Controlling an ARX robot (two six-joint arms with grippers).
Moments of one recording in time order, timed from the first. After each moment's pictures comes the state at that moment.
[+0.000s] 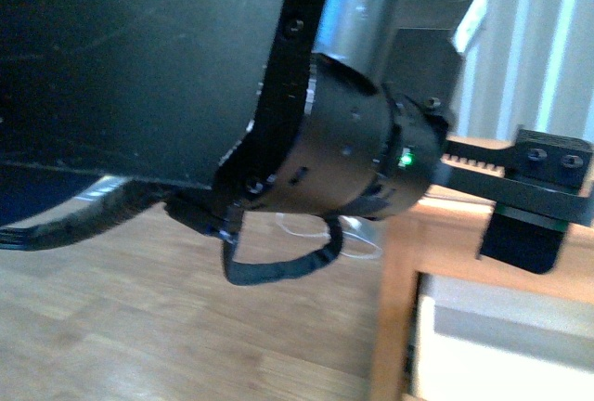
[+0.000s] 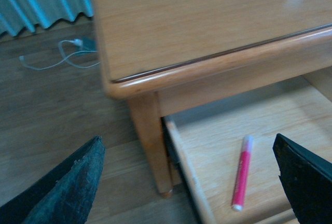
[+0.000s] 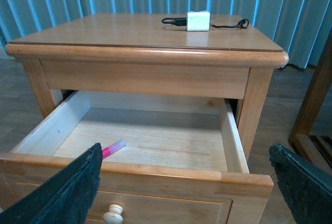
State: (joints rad) left arm -0.62 1.51 0.95 0.34 -0.21 0.05; right arm -0.20 0.02 0.01 0.02 -0.20 -0.01
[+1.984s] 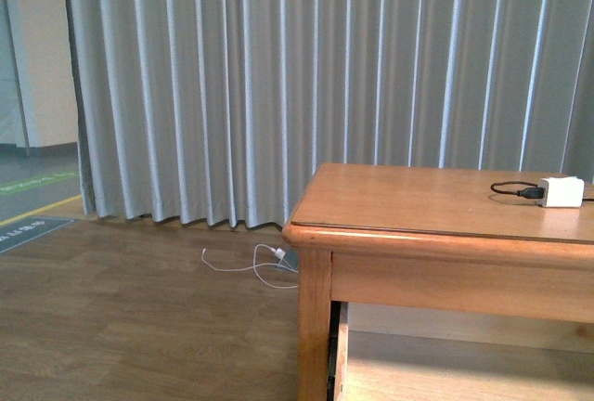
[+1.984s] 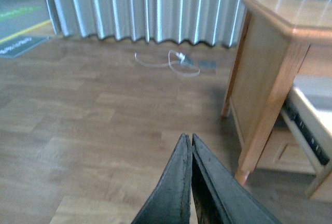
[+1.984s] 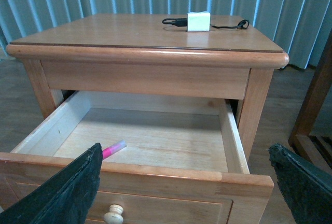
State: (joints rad) left arm 0.00 0.01 0.02 -0.01 0.00 -0.01; right arm -0.20 0.02 0.01 0.02 -0.20 -0.01
